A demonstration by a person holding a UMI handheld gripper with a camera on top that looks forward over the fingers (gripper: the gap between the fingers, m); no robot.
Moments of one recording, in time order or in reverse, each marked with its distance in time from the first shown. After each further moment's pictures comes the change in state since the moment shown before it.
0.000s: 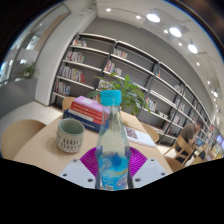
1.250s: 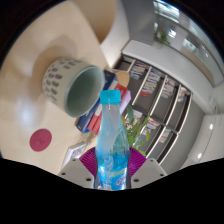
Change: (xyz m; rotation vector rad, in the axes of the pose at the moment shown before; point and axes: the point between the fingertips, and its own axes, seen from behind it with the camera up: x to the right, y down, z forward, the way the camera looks) arm -0.023 -0.103 0.125 0.106 0.021 -1.699
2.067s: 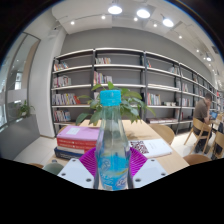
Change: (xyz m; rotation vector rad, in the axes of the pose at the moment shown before) arm -0.041 0.063 -0.011 0.049 0.004 2.067
